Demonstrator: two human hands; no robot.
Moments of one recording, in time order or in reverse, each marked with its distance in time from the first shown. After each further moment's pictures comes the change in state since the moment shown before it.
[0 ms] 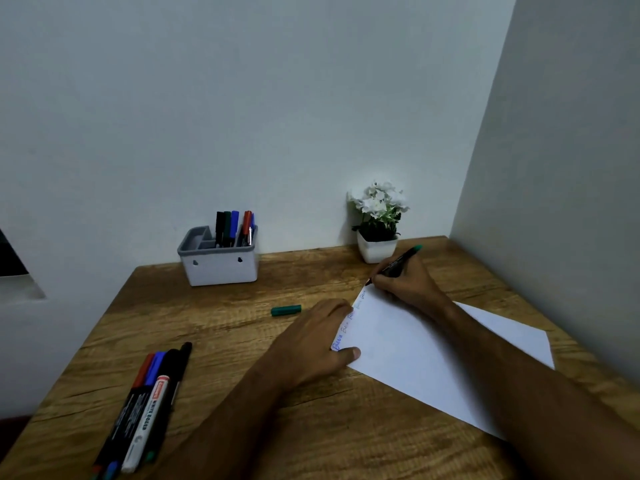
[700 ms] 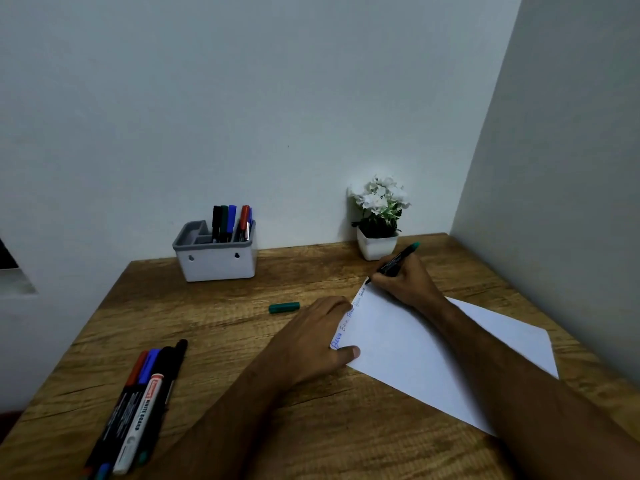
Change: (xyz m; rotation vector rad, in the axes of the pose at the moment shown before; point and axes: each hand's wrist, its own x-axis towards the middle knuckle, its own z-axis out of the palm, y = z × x) left_hand 0.001 0.003 -0.004 -0.009 -0.033 -0.007; right_hand 0.003 0.009 0.004 -0.105 0.008 -0.070
